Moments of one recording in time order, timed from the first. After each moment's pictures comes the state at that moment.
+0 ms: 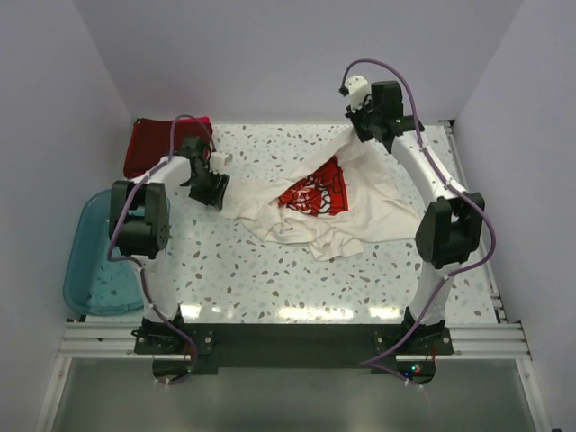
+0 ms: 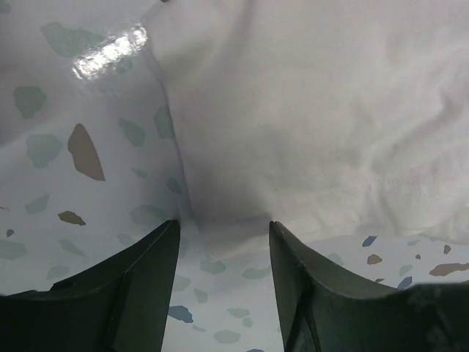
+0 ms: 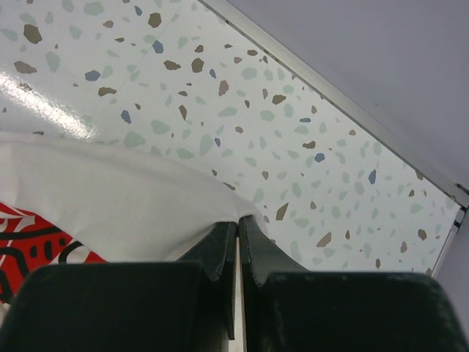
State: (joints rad) left arm -0.07 2.01 1.43 -0.68 0.23 0.29; right arm 0.22 1.93 1.84 -0.50 -0.07 -0.41
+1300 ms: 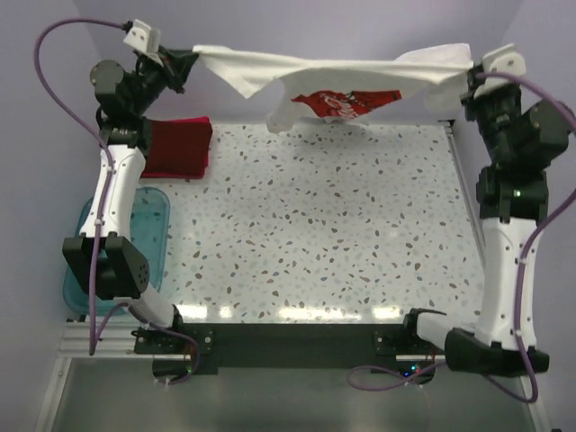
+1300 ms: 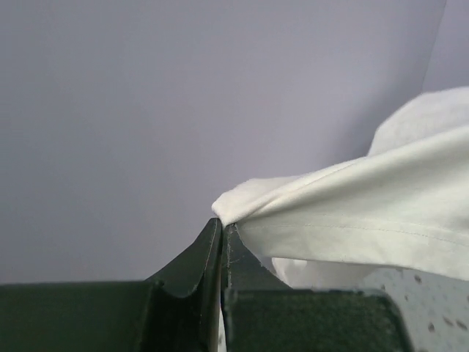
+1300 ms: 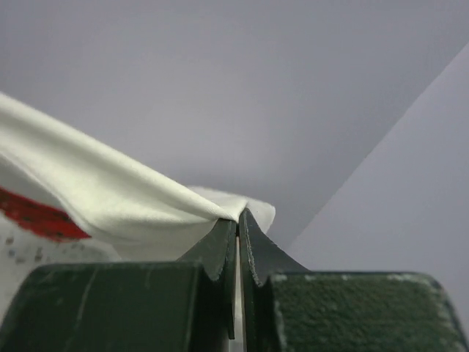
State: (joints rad) left arm 0.03 1.69 1.80 0.28 0.57 -0.16; right arm -0.13 1.27 1.75 -0.17 -0.25 -0.40
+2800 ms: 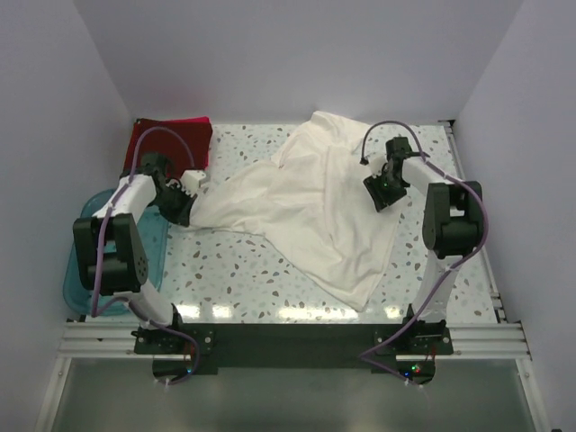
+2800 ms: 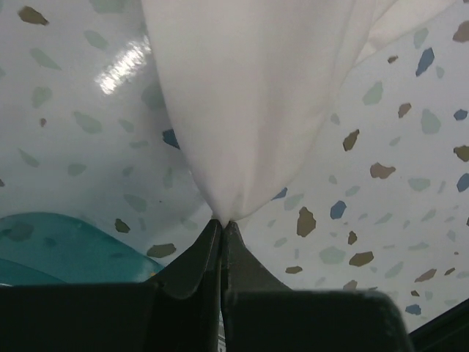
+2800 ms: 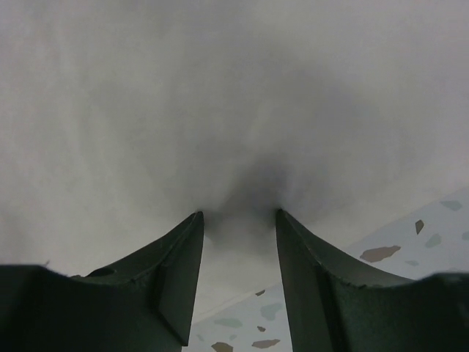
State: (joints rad) left arm 0.13 1.68 1.17 -0.82 0.36 0.73; right arm 0.05 1.99 1.43 -0.69 -0.11 -0.46
